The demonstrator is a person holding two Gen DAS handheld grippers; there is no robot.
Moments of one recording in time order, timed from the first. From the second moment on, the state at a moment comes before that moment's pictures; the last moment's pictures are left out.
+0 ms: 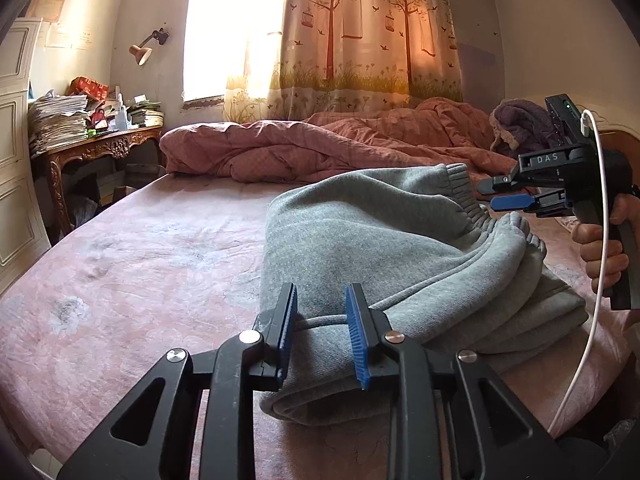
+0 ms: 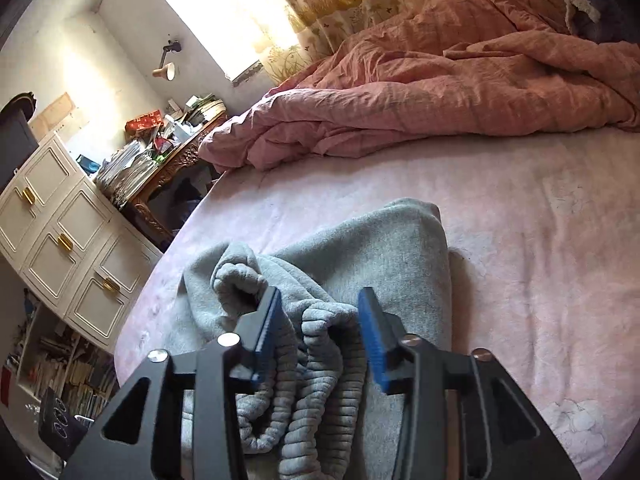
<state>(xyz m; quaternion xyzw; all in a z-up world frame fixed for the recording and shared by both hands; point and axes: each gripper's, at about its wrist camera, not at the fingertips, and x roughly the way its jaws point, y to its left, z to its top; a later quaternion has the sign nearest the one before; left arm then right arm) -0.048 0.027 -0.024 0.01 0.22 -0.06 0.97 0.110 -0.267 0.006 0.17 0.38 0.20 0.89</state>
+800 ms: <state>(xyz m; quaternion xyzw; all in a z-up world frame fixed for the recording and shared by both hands) -0.044 0.016 -0.036 0.00 0.23 -0.07 0.97 0.157 -0.255 -0.040 0.20 0.42 0.12 0.88</state>
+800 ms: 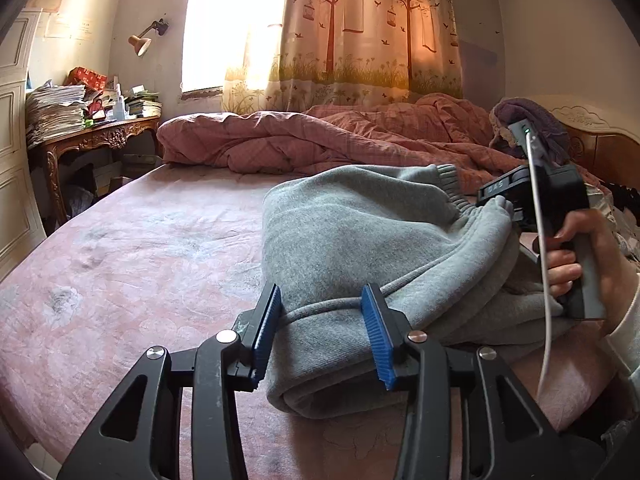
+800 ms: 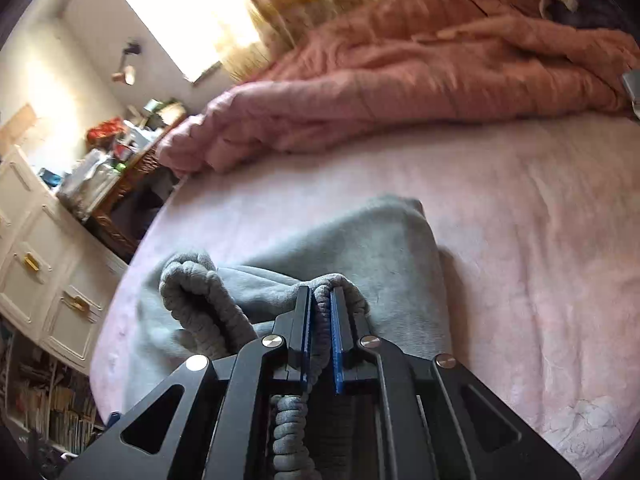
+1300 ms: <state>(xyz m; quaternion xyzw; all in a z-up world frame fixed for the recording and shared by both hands) -0.048 0.021 -0.035 0.00 0.23 -0.07 0.97 0.071 -0.268 0.015 0.22 0.35 0.24 0.88</state>
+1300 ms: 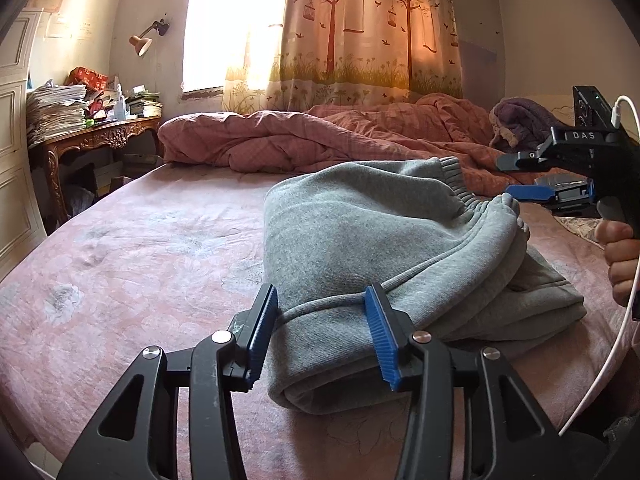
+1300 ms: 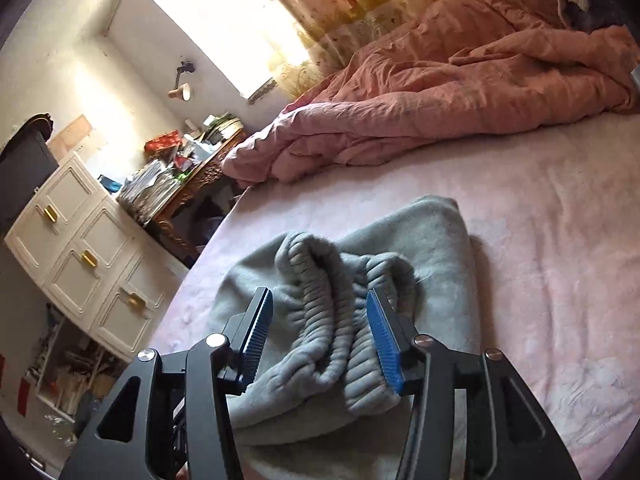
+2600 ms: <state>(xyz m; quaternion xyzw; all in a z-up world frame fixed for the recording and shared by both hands) -0.042 -0.026 0.007 0.02 0.22 -0.15 0.96 0.038 -0.274 0.038 0.17 0.30 0.23 0.91</state>
